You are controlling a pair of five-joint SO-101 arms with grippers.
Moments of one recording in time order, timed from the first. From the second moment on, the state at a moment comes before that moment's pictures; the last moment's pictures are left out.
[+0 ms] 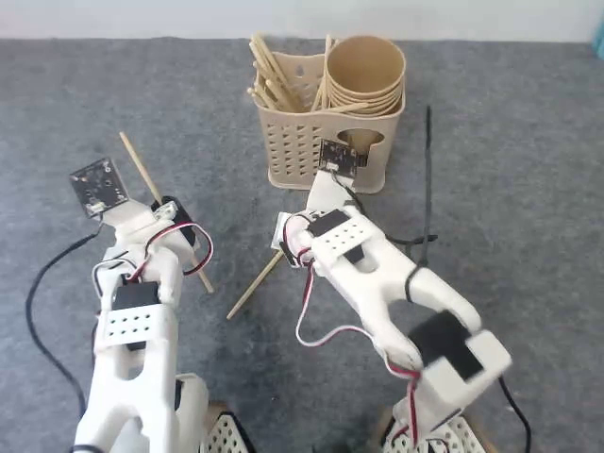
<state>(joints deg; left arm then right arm) -15.3 -44.0 73.6 19.2 23.9 -36.9 10.6 26.5 38.2 -44.8</state>
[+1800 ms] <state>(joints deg) -14.2 -44.0 73.6 18.7 23.9 -30.1 -25.3 31.5 61.9 -32.7</state>
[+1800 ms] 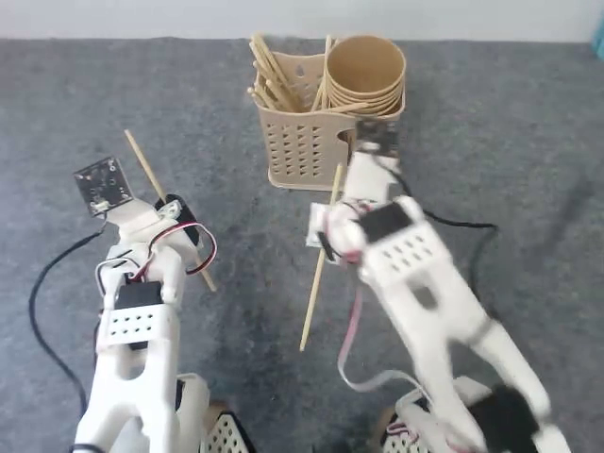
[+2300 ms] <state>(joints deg) -14.2 -44.0 73.6 18.7 23.9 -25.9 -60.7 43.2 31.4 -14.4</state>
